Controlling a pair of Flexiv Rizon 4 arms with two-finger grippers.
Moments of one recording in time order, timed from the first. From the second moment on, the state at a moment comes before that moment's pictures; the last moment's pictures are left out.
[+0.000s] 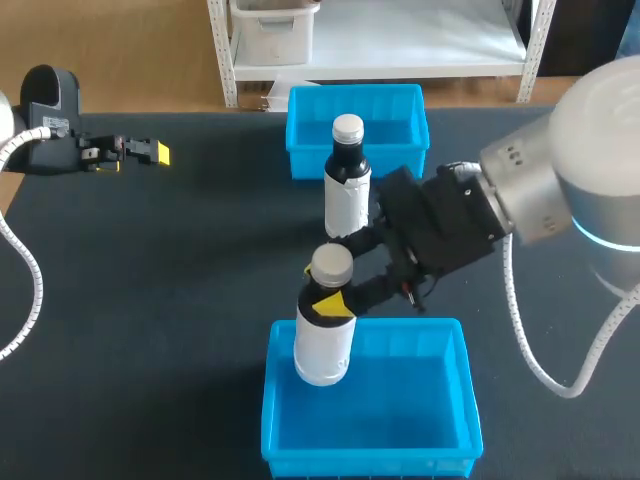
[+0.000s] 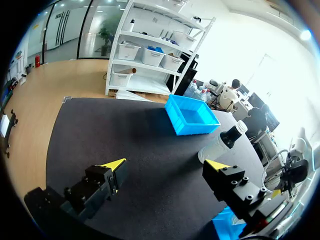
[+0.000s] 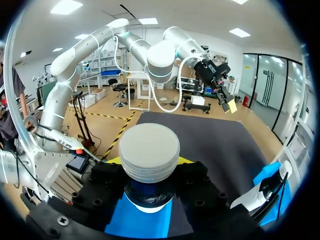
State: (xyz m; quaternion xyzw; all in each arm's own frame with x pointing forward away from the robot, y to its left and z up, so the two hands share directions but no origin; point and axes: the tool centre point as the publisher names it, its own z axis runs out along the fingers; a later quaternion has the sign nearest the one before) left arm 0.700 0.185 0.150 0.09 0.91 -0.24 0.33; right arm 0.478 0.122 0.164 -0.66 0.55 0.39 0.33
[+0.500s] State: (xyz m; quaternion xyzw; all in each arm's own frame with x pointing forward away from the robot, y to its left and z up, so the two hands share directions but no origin) left arm 0.700 0.185 0.150 0.09 0.91 -0.24 0.33; right arm 0.479 0.128 0.138 -0.68 0.54 0.40 0.30
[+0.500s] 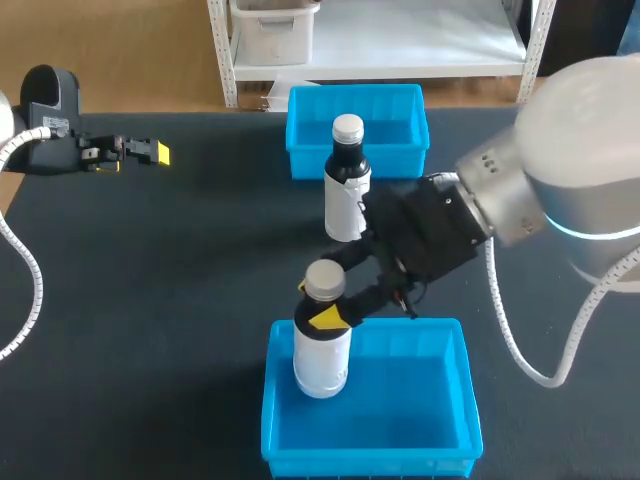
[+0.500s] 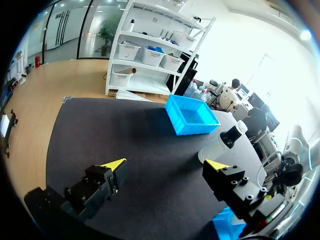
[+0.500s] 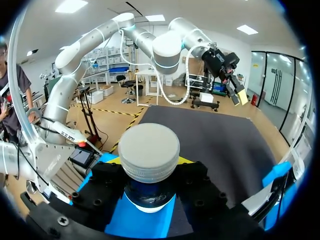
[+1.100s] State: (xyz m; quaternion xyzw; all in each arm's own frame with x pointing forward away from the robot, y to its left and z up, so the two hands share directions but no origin) left arm 0.700 0.185 0.150 0.09 0.91 -0.24 0.33; right arm 0.480 0.132 0.130 -0.70 0.54 0.39 0.27
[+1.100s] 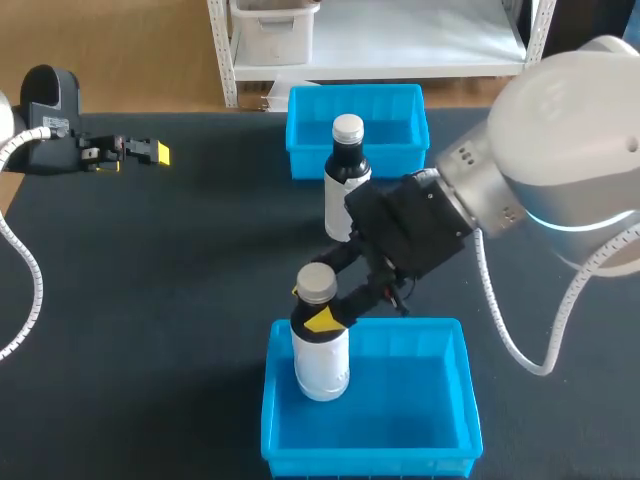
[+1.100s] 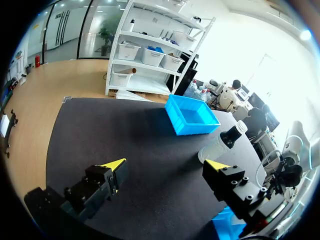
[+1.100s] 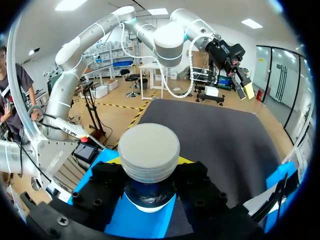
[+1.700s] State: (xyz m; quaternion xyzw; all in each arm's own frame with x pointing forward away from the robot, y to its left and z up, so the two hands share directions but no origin) left arm 0.700 0.185 0.150 0.09 0.91 -0.24 0.33; right arm 0.497 0.116 0.123 -0.68 0.56 0.39 0.26
